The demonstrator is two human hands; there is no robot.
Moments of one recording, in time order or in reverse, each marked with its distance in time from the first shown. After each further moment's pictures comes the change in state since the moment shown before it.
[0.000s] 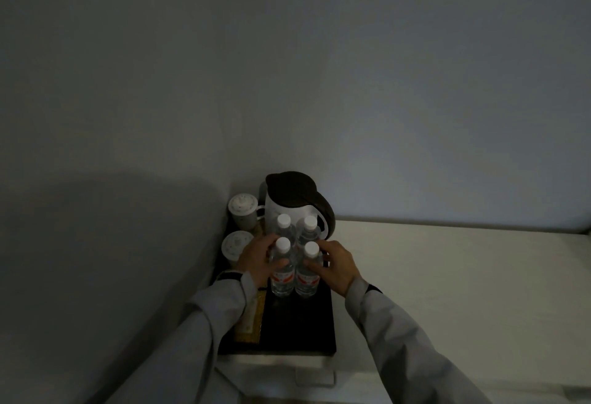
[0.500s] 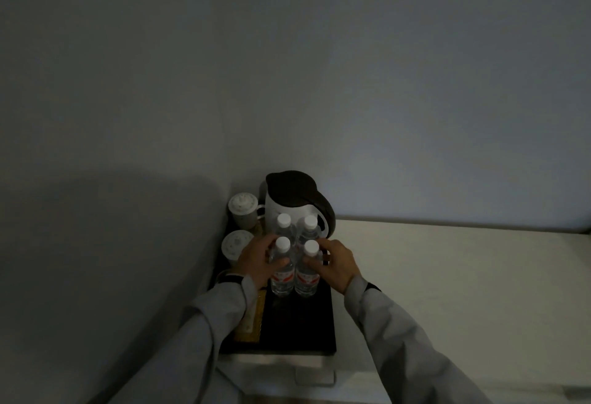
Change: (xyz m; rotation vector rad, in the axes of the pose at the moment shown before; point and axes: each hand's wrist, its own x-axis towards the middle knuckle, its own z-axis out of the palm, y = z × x) left_hand -0.001 -0.003 0.003 -0.027 0.046 -0.031; right_hand 0.004 -0.001 0.000 0.017 0.003 0.026
